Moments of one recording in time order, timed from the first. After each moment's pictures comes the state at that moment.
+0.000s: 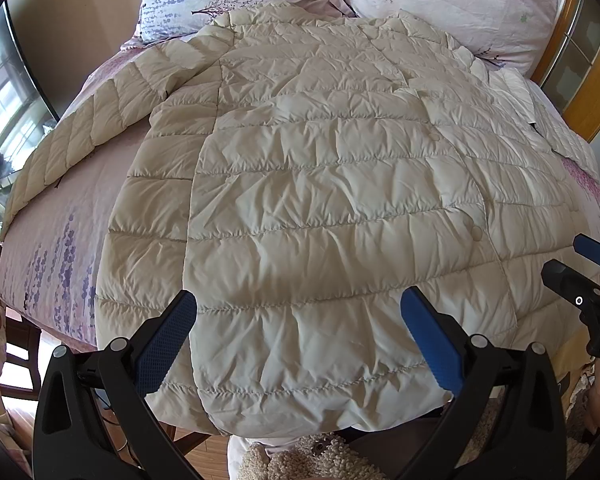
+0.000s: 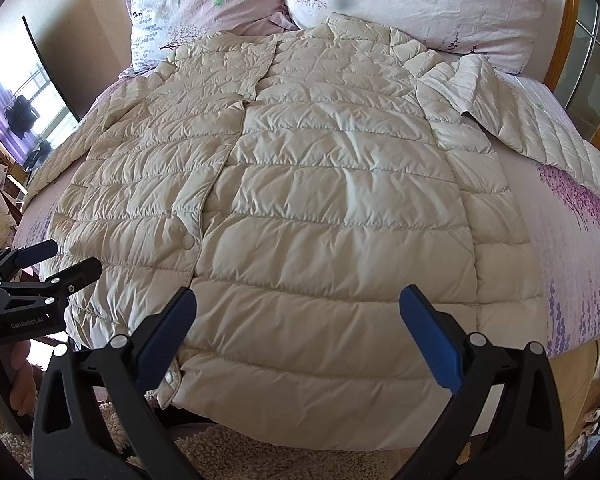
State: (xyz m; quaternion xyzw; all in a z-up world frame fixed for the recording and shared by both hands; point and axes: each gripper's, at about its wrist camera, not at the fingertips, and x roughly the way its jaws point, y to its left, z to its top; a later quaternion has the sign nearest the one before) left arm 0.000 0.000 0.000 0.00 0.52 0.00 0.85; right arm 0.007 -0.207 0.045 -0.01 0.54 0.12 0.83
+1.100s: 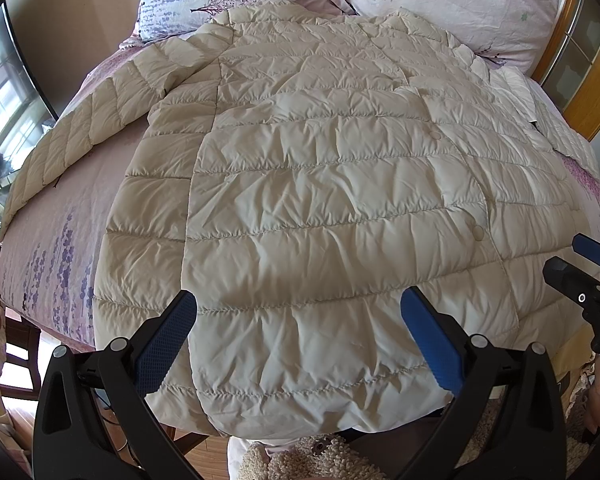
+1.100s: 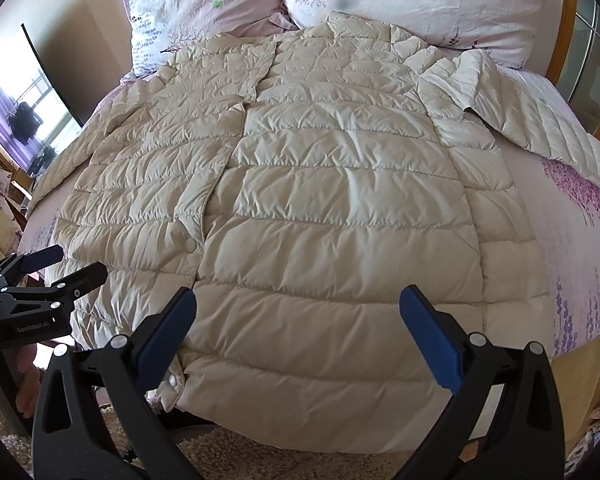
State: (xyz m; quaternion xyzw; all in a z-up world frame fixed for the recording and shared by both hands) left arm 0.000 0.000 0.000 0.00 0.52 0.00 0.85; right arm 0.009 -0.207 0.043 0.00 0.54 0.12 0.83
